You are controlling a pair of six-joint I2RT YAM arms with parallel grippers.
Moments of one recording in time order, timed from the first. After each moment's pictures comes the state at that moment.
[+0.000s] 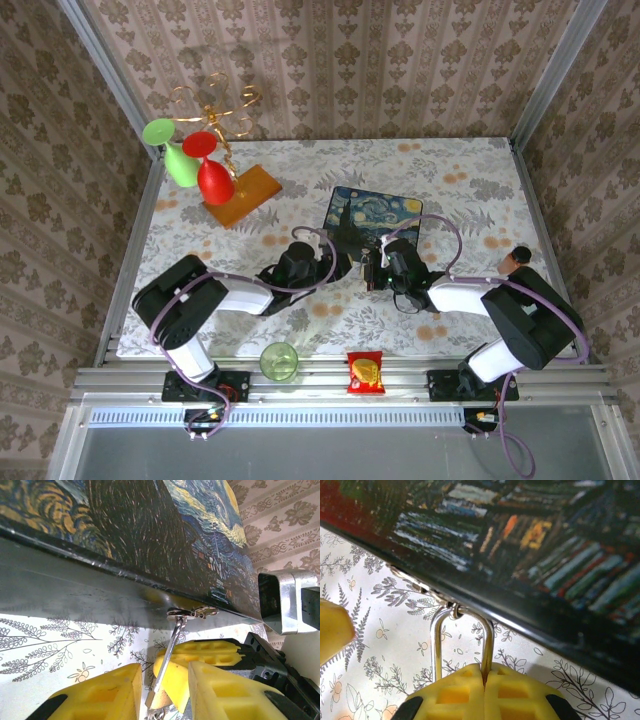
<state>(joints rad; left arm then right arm) -0.87 1.68 0.59 0.68 0.15 -0.94 0.56 1.50 0.50 0.27 -0.08 0.53</state>
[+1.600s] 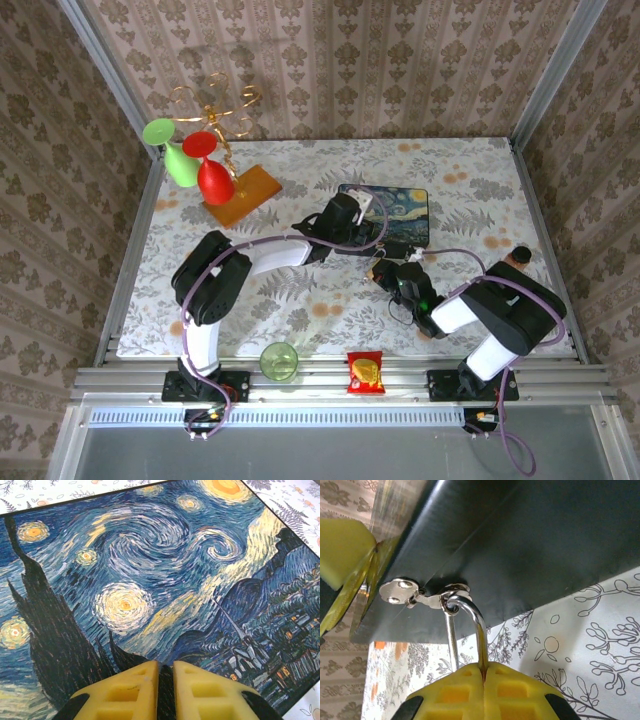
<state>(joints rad) -0.86 1.94 1.25 0.08 0.00 -0.25 0.60 1.61 0.24 0.94 0.20 1.18</state>
